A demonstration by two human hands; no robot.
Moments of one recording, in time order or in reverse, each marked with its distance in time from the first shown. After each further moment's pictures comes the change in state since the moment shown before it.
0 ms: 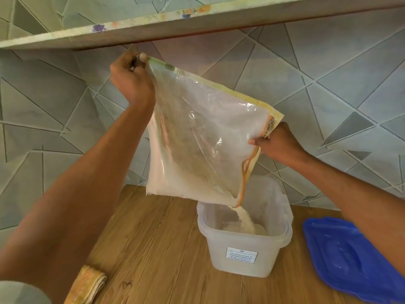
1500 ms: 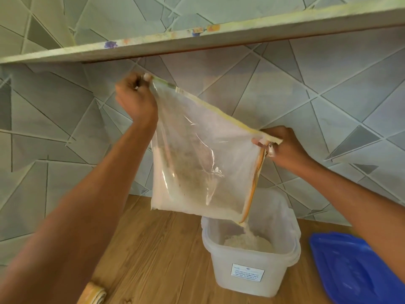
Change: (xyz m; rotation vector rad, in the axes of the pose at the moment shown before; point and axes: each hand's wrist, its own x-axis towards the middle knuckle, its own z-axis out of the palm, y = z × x) left_hand 0.008 -0.019 -0.011 0.086 0.056 -0.065; right_hand 0.006 -0.020 -0.002 0.093 0.074 -0.175
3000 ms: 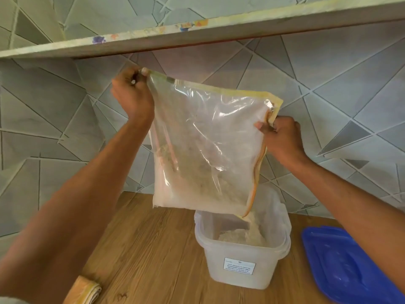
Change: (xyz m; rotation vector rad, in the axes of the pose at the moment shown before) left_hand -0.016 0.008 0.009 0.057 -0.050 0.173; right_hand 0.004 0.005 -0.012 -0.006 0.223 0.036
